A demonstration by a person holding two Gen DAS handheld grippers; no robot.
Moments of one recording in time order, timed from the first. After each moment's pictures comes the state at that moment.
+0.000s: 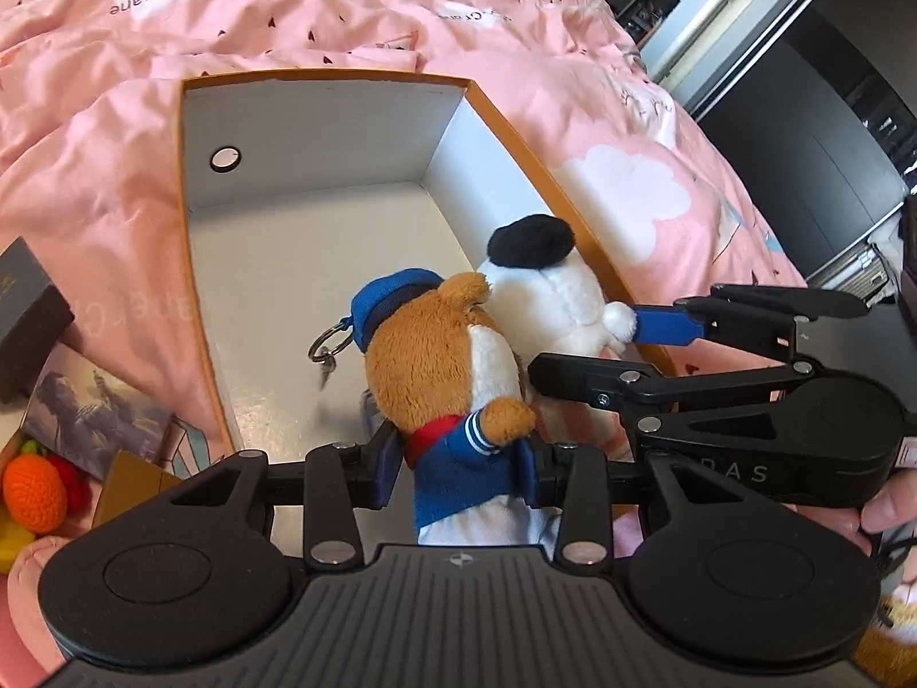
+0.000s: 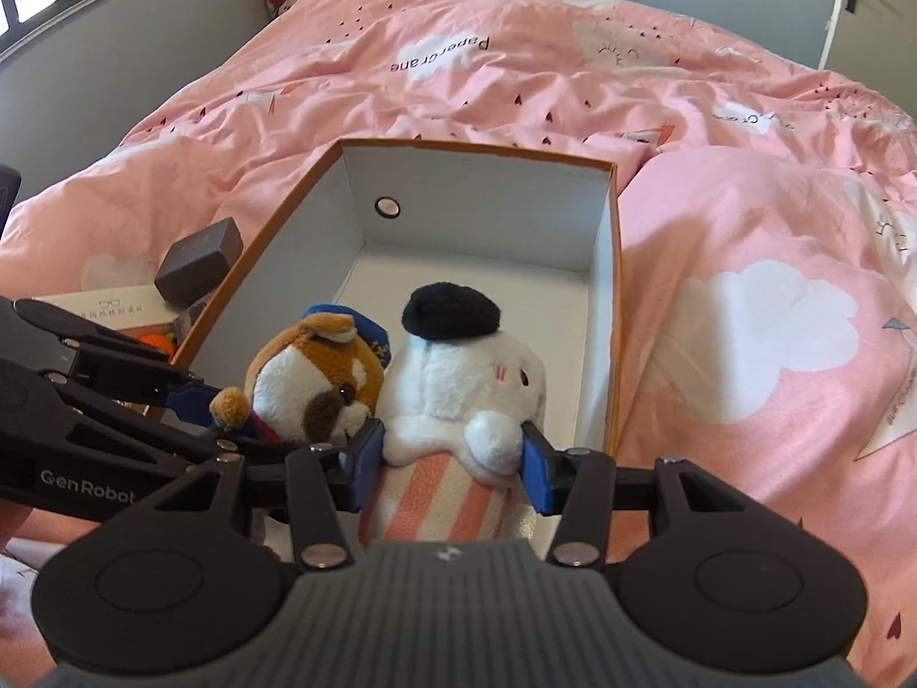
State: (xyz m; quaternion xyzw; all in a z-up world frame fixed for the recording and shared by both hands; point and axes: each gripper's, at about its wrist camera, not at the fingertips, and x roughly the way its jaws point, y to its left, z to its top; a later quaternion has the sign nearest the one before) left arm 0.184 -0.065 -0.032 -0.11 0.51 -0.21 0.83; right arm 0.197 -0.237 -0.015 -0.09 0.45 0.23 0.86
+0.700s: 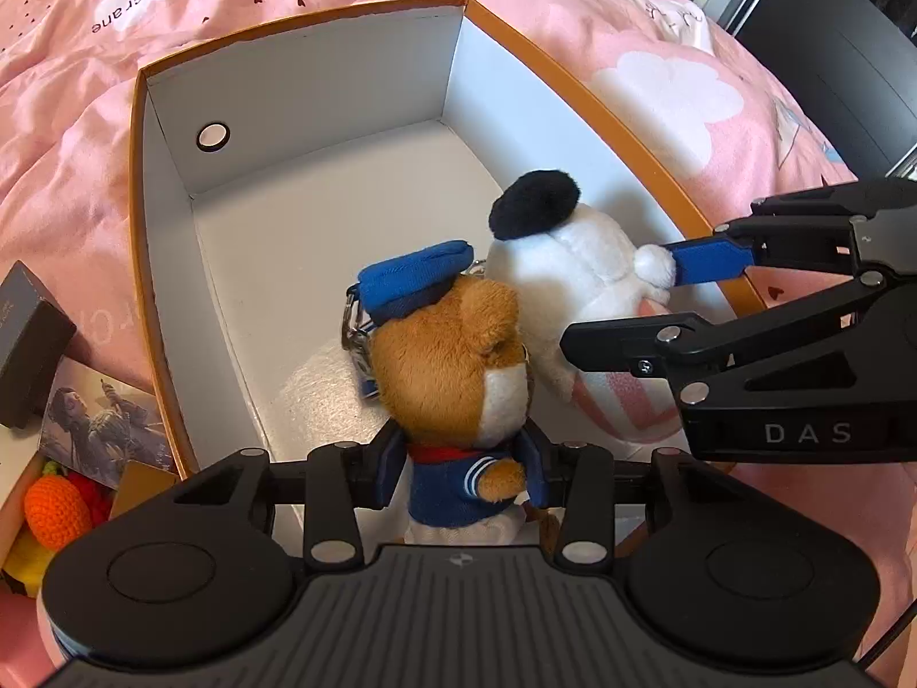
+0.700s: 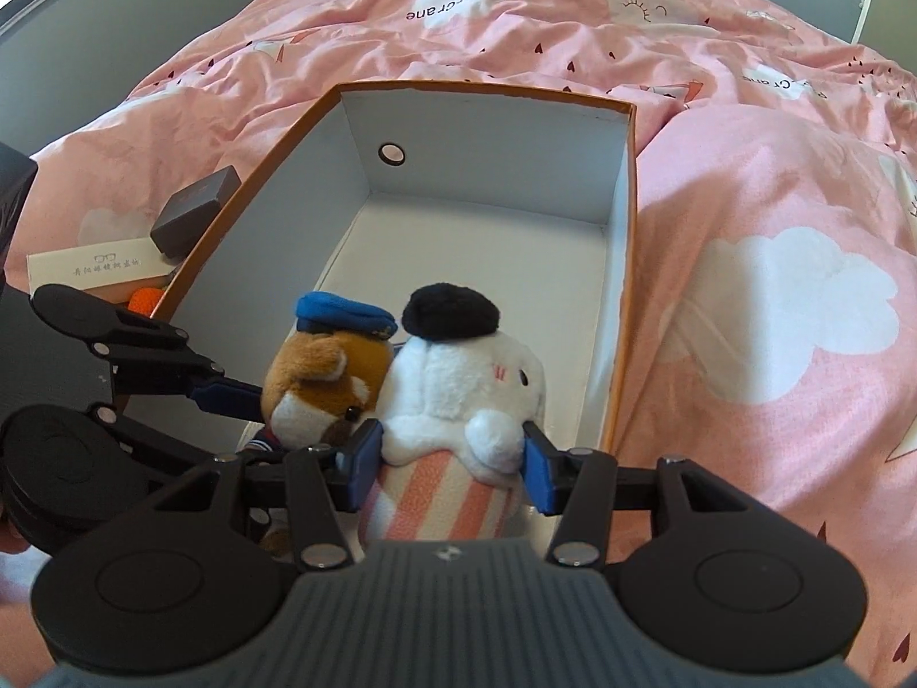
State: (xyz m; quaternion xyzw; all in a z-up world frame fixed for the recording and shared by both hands) left arm 0.187 -0.094 -0.060 -0.01 0.55 -0.17 0.82; right arm 0.209 -0.238 -0.030 -0.10 0.49 0.24 0.83
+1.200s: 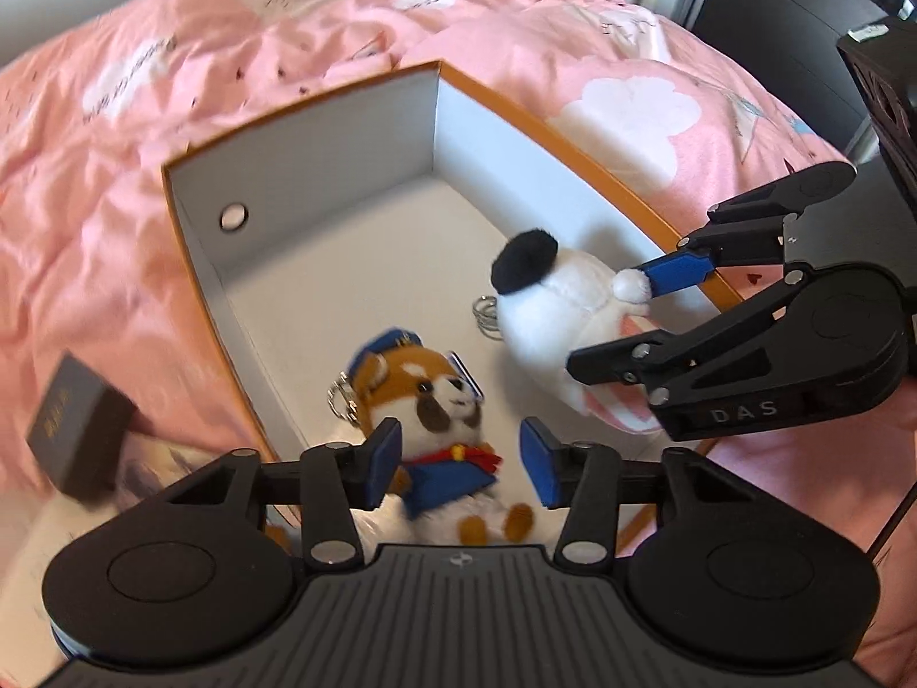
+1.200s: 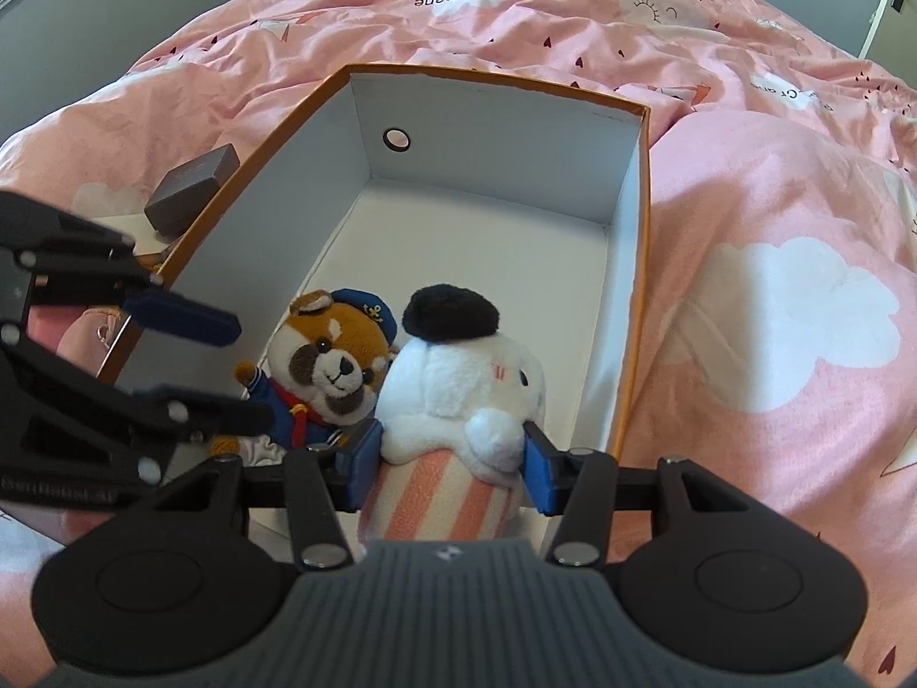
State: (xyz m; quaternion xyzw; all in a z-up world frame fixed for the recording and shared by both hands) left arm 0.182 -0.082 -0.027 0.07 0.50 -0.21 0.84; right arm 0.208 -0.232 -0.033 -0.13 0.49 0.24 0.83
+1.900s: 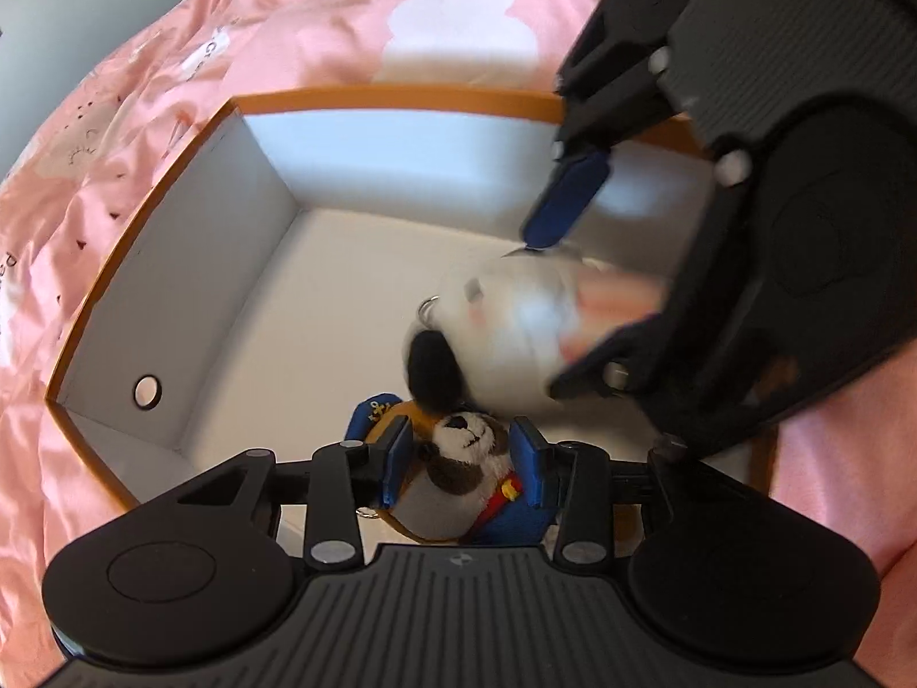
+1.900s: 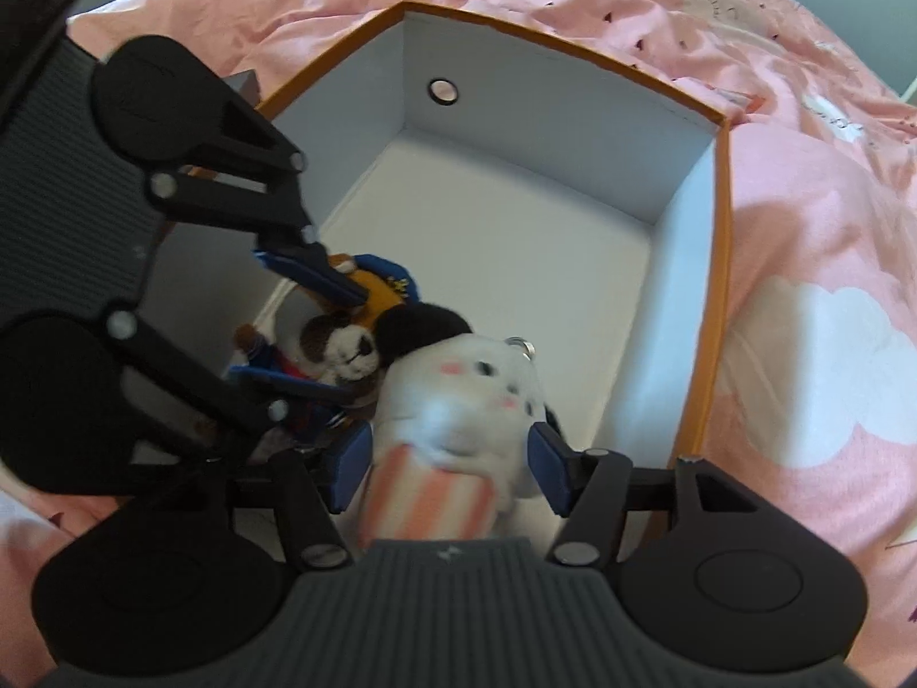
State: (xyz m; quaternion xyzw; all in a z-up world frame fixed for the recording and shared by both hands) left arm 0.202 -0.121 -0.068 0.31 0.45 -0.34 0.77; right arm 0.221 -0.201 -0.049 -0.20 0.52 0.27 0.79
